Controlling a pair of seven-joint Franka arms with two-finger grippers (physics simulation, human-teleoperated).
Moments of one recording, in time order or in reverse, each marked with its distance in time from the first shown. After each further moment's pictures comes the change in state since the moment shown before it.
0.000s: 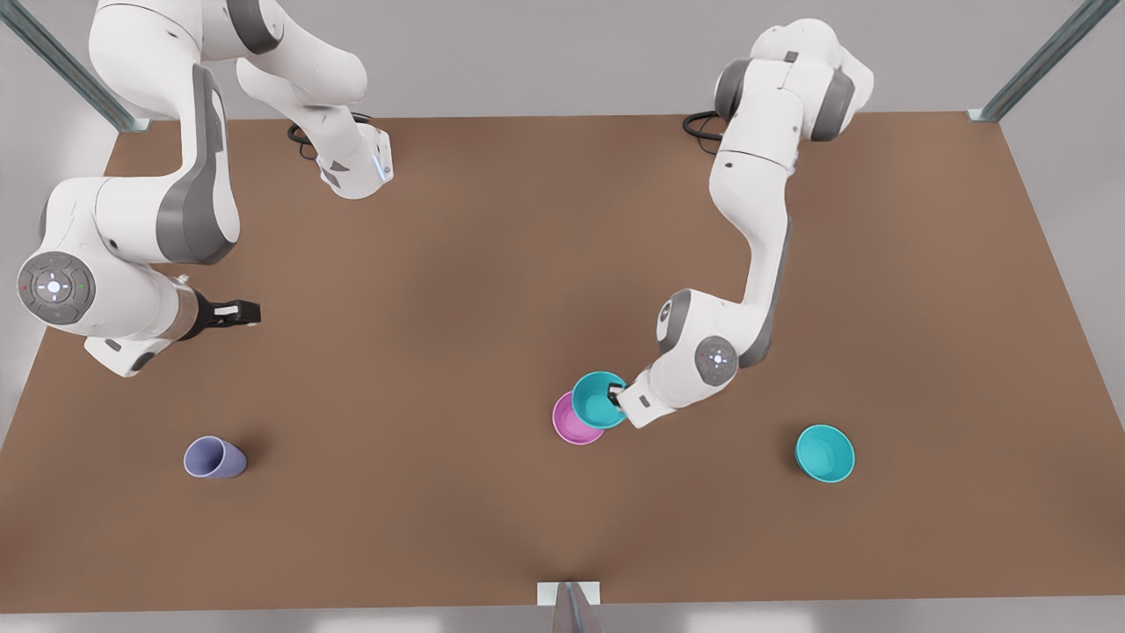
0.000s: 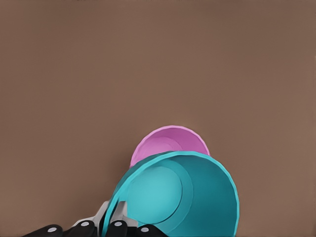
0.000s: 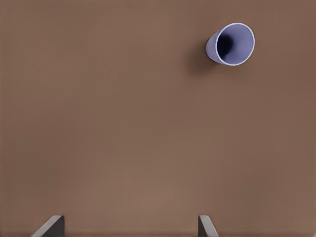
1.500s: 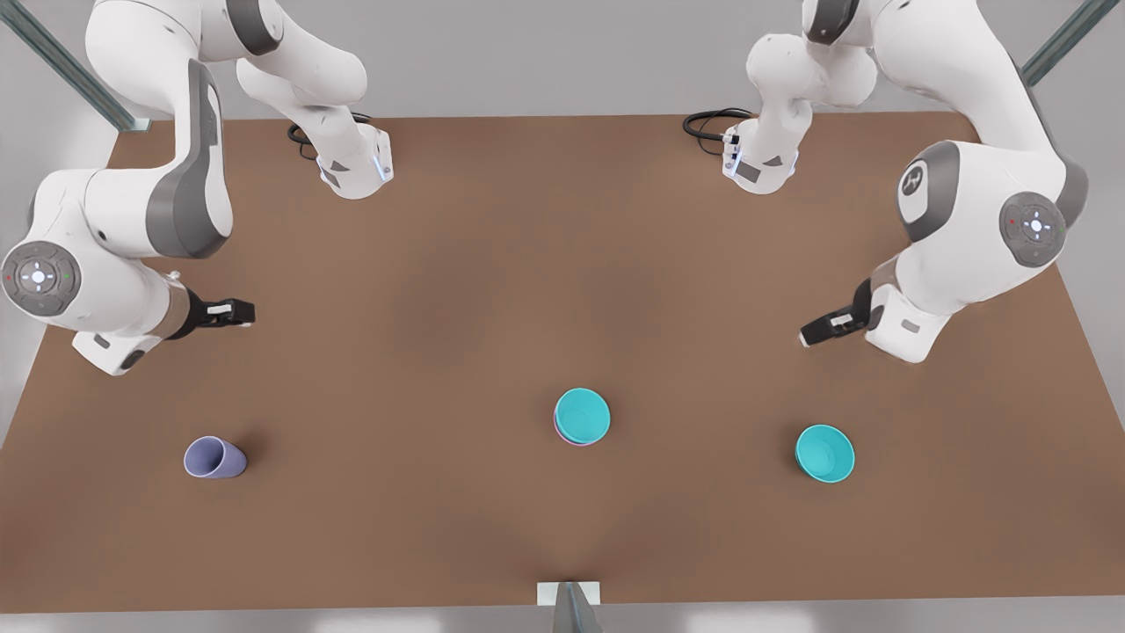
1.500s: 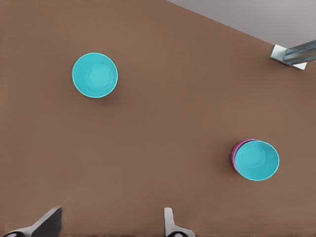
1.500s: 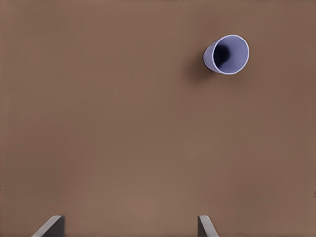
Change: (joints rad) left arm 0.381 -0.559 -0.074 -0.035 0.403 -0.636 -0.369; right arm -0.001 0.004 0.001 0.041 0.001 -0.004 -0.010
